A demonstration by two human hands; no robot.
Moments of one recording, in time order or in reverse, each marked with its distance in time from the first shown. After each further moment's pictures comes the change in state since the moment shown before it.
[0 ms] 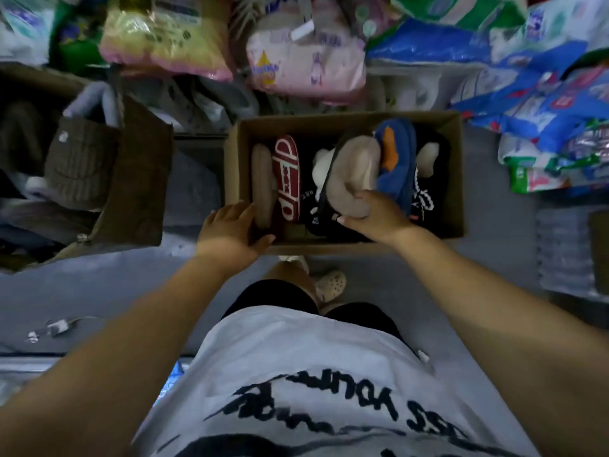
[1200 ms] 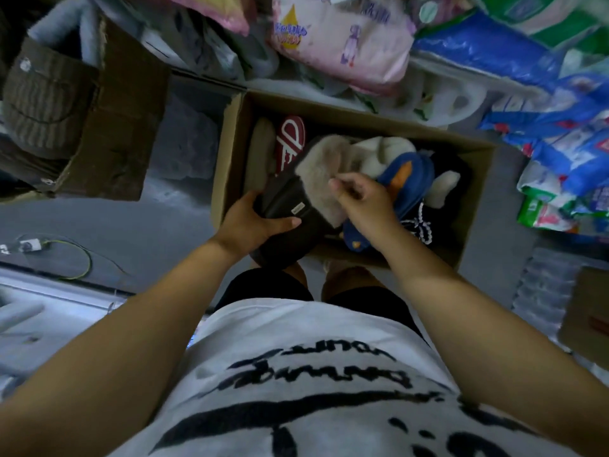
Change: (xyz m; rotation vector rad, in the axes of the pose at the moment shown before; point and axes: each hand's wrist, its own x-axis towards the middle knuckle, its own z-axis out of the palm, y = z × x) left_hand 0.057 0.067 -0.001 -1.050 -0.098 -0.470; right_hand 0.058 -0.042 -0.039 0.515 -0.071 0.063
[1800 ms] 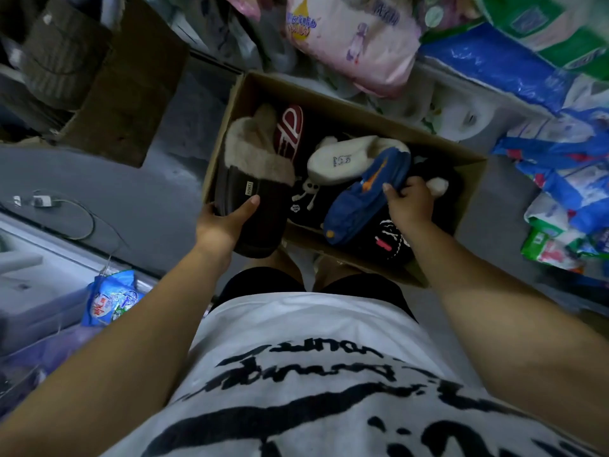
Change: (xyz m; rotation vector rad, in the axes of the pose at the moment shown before) left_hand -0.044 -0.021 0.058 -0.605 0.510 -0.238; right_hand 0.040 0.083 -0.096 -0.249 0.316 0.033
